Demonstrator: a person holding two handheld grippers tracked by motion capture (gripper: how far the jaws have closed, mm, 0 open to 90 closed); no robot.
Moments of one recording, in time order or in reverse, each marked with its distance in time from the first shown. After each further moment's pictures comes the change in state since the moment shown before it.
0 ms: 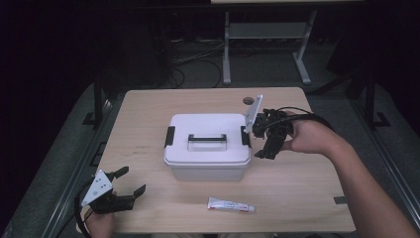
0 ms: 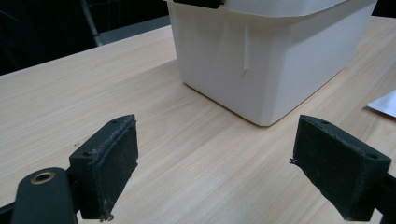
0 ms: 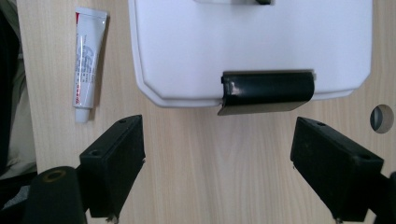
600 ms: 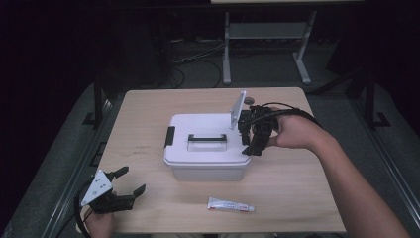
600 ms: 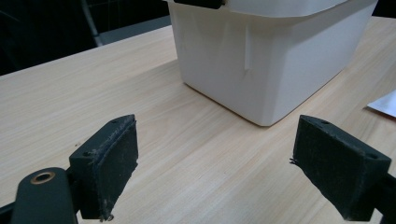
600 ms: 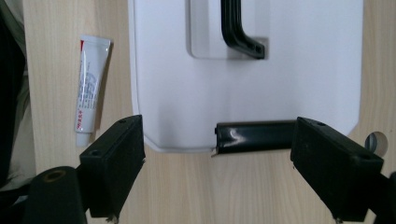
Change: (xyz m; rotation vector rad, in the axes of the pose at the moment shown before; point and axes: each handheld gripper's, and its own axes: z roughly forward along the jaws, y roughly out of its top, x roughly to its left) left arm 0.001 0.000 -0.001 -0.001 -0.001 -0.001; right arm -0.005 0.034 0.003 -0.010 0.016 -0.036
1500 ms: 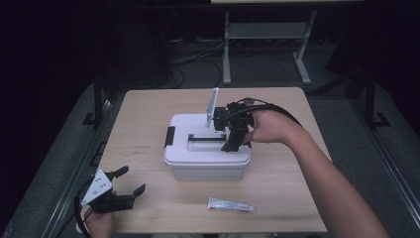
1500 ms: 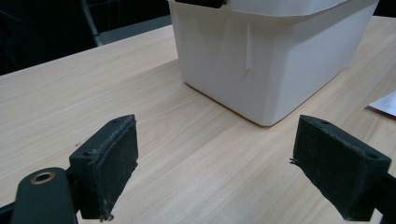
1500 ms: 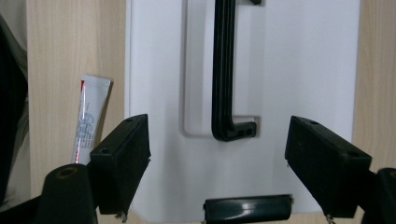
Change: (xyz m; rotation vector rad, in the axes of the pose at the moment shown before) left arm 0.001 0.000 0.001 0.003 0.001 0.002; right arm -0.007 0.052 0.012 -0.001 0.020 -0.037
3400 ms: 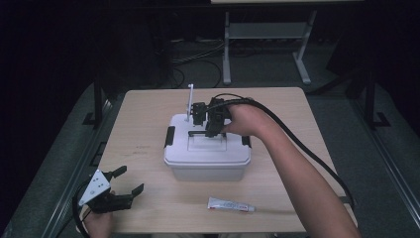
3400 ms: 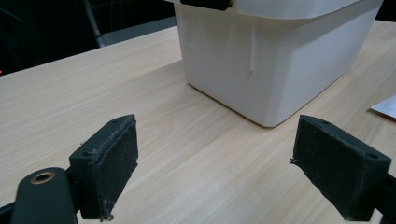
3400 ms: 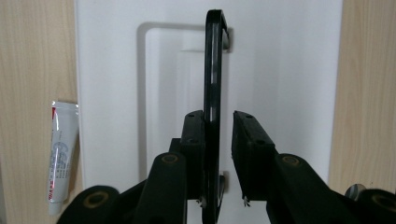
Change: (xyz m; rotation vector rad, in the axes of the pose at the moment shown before) left arm 0.003 -0.001 -0.003 -0.009 0.003 -0.010; right arm -0.022 0.043 0.022 0.065 -0.014 0.011
